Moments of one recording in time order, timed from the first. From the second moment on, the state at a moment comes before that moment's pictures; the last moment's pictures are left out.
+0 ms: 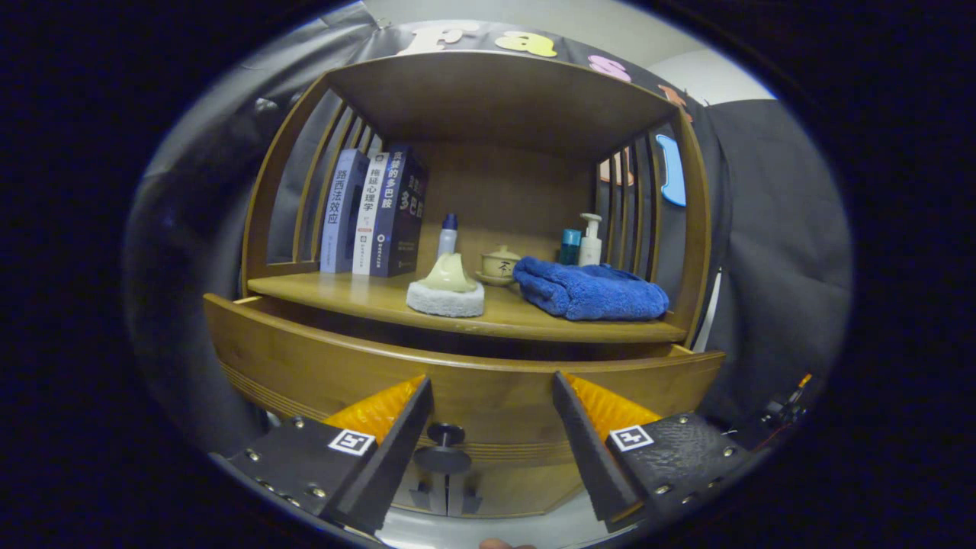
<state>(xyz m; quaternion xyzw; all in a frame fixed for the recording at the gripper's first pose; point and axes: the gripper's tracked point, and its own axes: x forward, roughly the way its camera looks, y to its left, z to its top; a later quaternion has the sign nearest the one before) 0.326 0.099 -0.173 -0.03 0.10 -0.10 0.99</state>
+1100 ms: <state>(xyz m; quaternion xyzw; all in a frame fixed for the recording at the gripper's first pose) 0.356 0.095 -0.176 -0.04 0.10 -0.11 0.99</state>
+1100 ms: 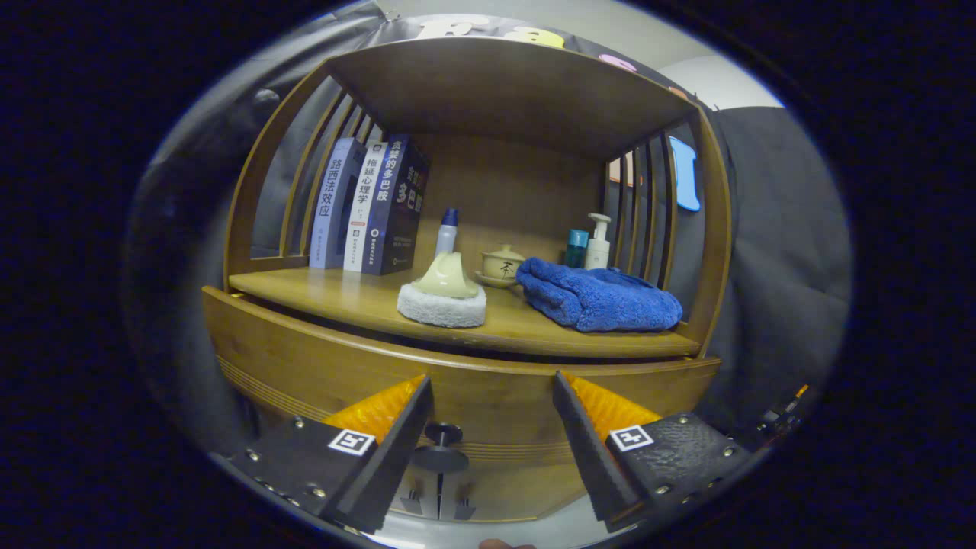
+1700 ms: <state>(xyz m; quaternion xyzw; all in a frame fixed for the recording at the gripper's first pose) 0.370 0.093 -0.177 -0.04 0.09 -0.10 0.99</state>
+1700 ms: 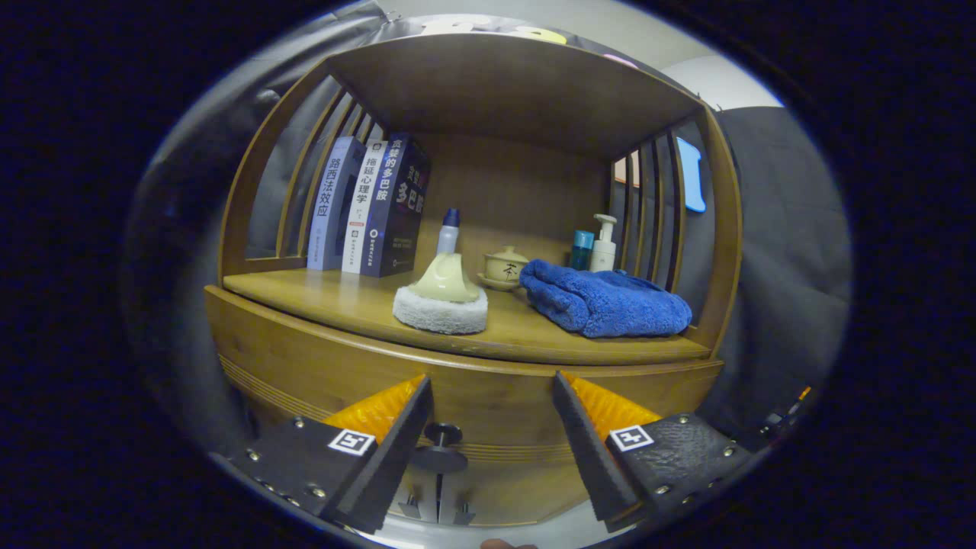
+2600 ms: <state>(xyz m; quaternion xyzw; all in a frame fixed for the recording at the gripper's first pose) 0.347 0.057 -0.110 0.00 0.04 -0.06 1.00</state>
